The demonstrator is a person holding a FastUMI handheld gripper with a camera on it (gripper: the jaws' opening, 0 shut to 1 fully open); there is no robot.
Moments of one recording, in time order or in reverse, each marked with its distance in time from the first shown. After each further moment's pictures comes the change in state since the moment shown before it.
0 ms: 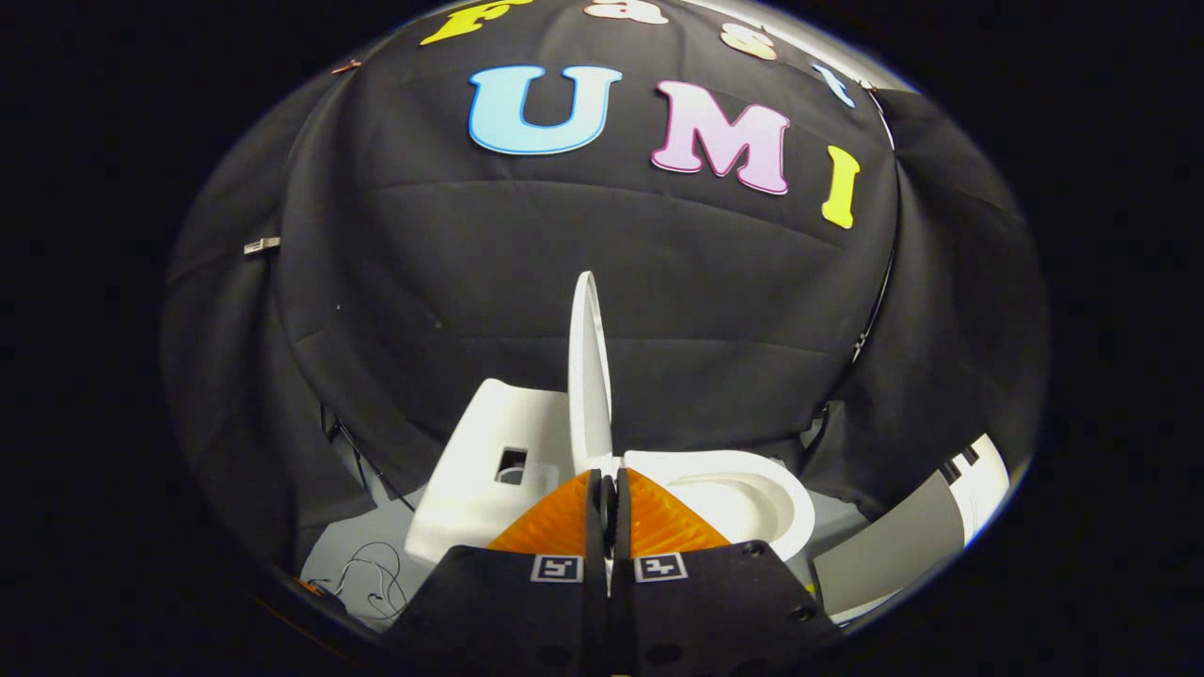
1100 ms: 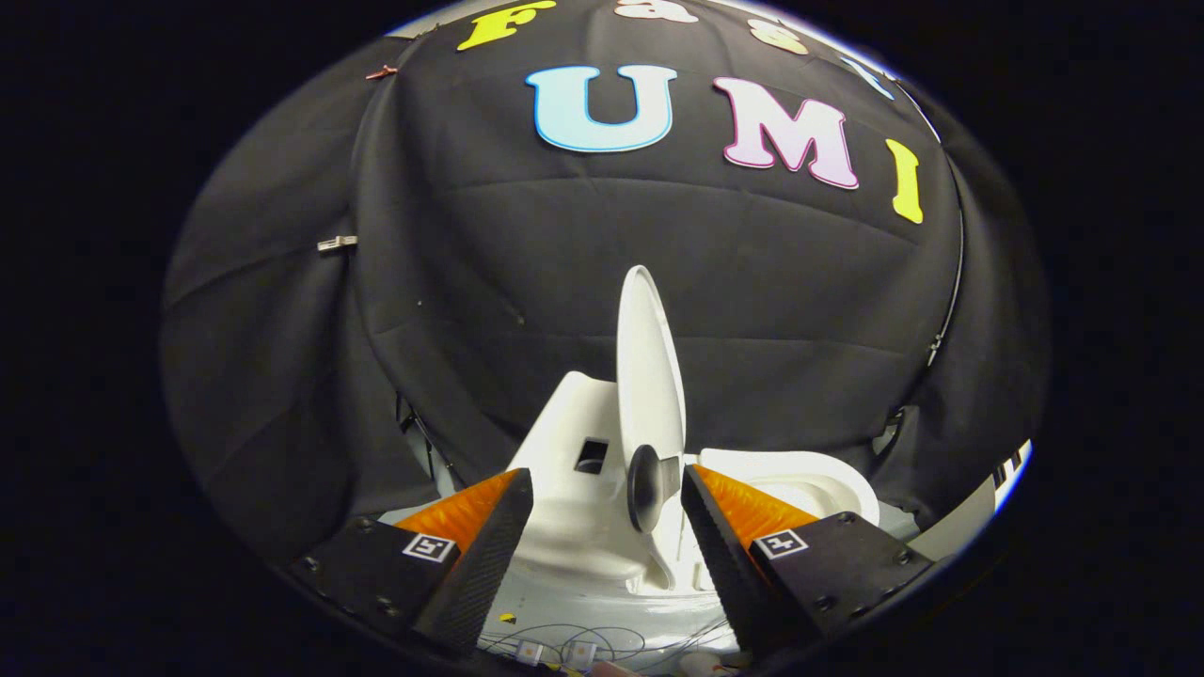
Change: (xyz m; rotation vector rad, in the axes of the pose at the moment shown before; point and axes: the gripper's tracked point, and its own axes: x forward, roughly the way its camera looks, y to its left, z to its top) arm -0.012 0.051 -0.010 0.015 -0.004 0.261
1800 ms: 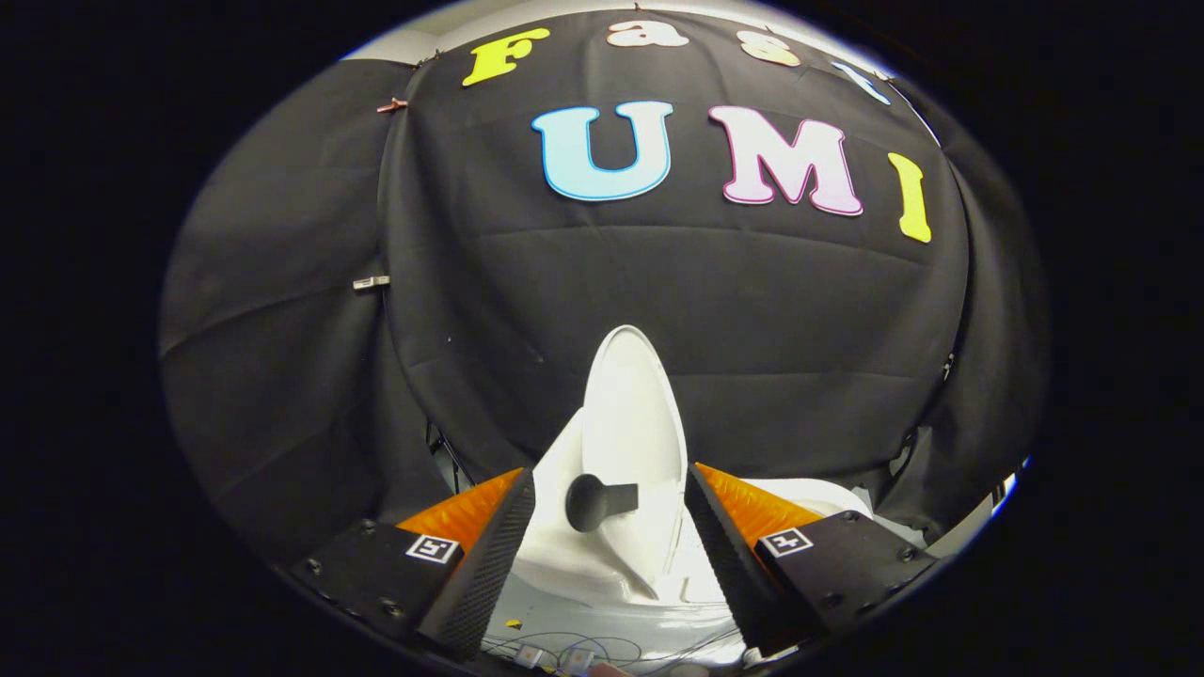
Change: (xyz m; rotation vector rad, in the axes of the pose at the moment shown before) arm -0.054 -0.039 0.049 0.024 -0.106 0.099
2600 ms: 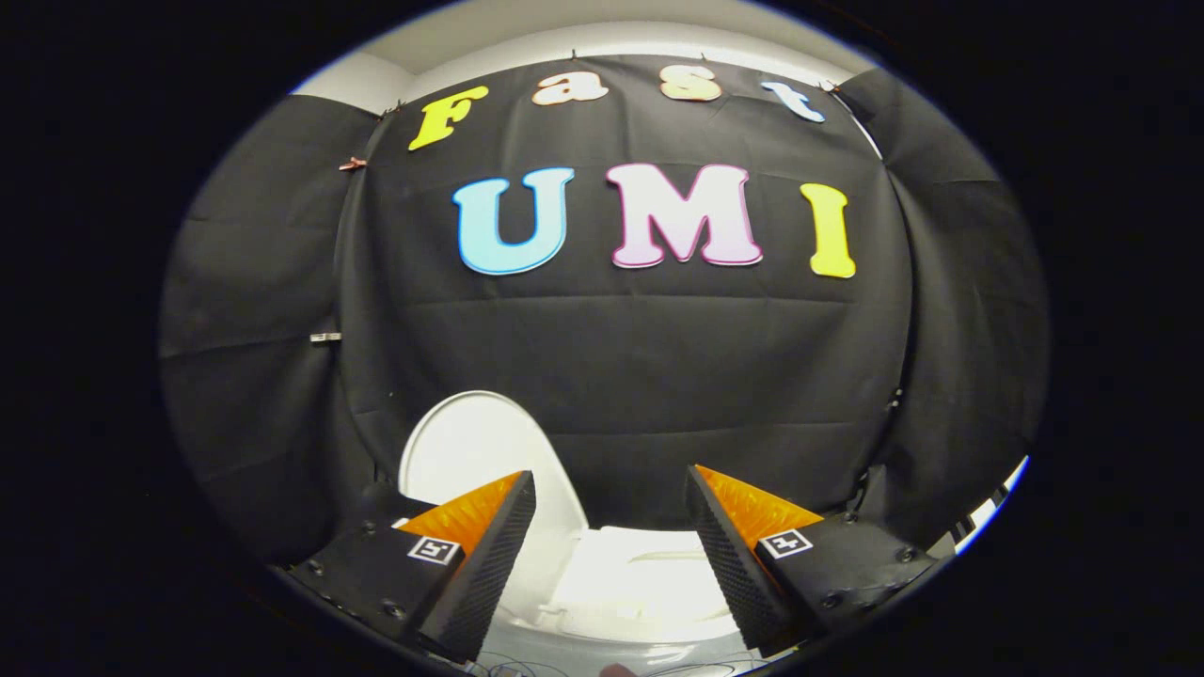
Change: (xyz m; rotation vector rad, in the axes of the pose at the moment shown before) arm -0.058 -0.214 0.045 -0.006 -0.230 -0.096
